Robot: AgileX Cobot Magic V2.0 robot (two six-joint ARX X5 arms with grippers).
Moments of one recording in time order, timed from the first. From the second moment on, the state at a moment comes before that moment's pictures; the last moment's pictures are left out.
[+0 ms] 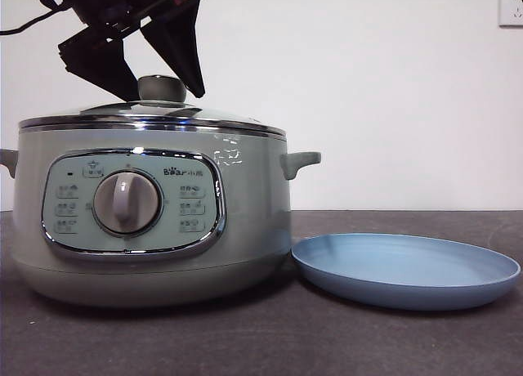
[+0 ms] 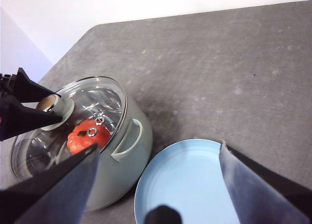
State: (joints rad) left arm -0.49 1.43 1.25 -0.65 0.13 0.01; right arm -0.03 0.83 0.92 -0.57 -0.62 0.05
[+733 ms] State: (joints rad) left arm -0.50 1.42 1.25 -0.65 0.07 0.05; right arm -0.03 0.83 0.92 -0.57 -0.62 0.05
